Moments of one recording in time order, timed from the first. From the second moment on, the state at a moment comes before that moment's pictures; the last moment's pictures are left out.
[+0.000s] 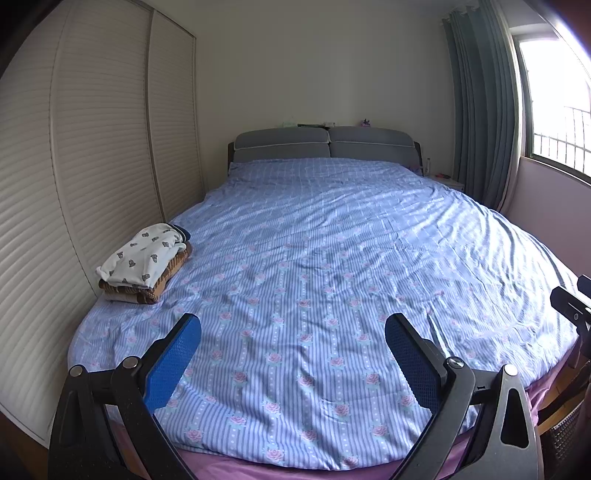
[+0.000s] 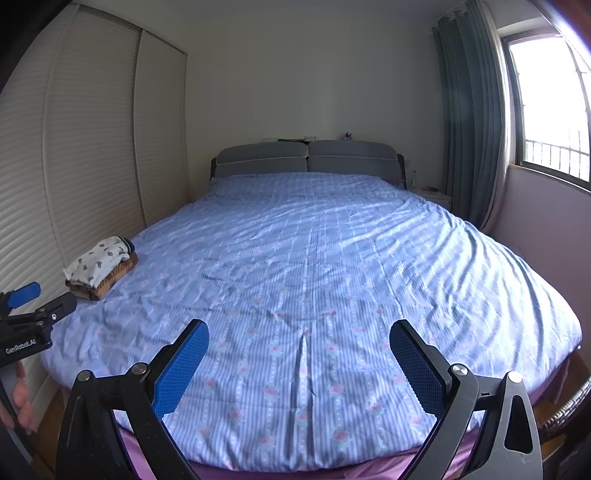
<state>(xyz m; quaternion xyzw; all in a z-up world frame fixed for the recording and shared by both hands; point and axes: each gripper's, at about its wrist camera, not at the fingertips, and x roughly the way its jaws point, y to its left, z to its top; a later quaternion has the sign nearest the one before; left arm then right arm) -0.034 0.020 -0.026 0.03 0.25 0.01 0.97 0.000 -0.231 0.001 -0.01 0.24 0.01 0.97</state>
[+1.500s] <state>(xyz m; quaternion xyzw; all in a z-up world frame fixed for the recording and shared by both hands) -0.036 0.017 -0.025 0.01 0.25 0.00 0.97 -0.001 -0.232 -0.006 0.00 0.24 0.01 0.97</state>
